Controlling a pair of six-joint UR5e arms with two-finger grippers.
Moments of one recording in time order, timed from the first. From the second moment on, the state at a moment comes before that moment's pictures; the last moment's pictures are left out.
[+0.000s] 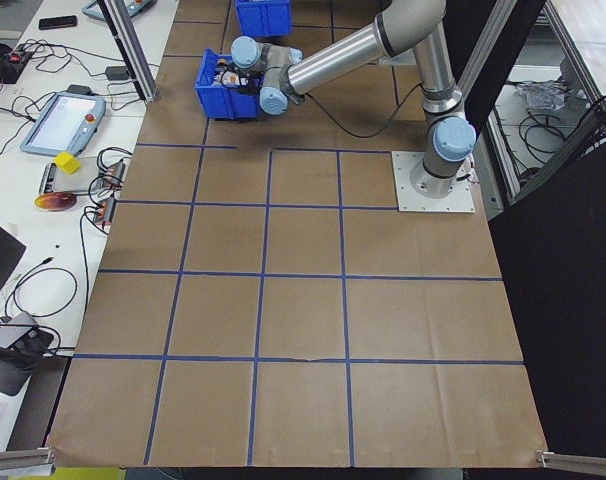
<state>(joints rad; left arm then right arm) -1.66 -2.06 -1.69 -0.86 0.87 -1.68 1.30 -1.50 1.85 -1.93 -1.62 -1.88</state>
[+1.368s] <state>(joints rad) -1.63 -1.55 -1.66 -1.50 1.34 -0.78 1.48 -1.80 2.19 -1.93 -1.63 -1.60</state>
